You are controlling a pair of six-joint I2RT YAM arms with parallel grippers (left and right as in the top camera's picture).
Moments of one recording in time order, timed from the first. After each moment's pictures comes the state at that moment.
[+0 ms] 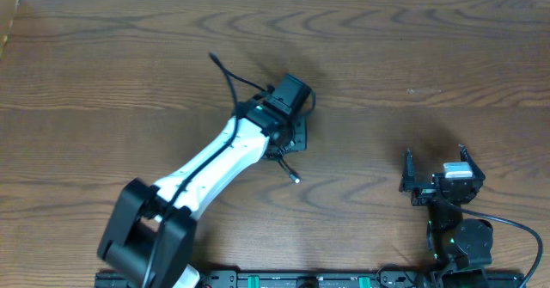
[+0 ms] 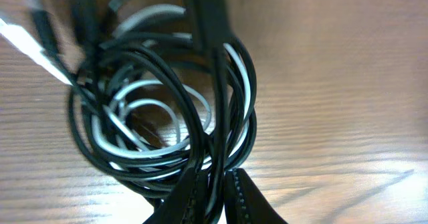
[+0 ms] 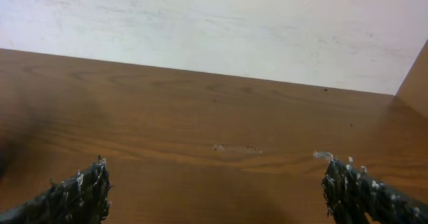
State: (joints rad) left arm -0.60 1.70 1.19 -0.73 0.06 -0.61; right arm 0.14 0.01 0.01 -0.06 0.13 -0.09
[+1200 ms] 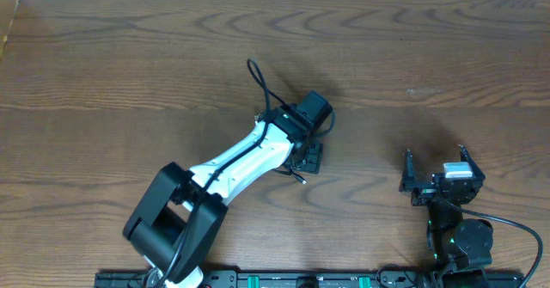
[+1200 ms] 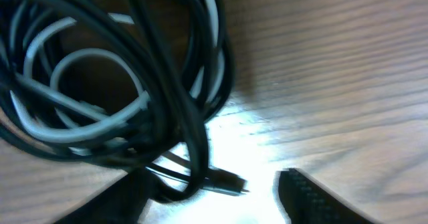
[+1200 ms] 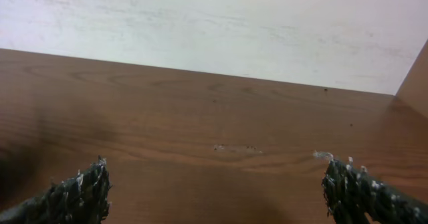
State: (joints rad) left arm -0.71 1.83 1.20 -0.78 0.07 -0.49; right arm 0.14 0.01 0.01 -0.06 0.13 -0.09
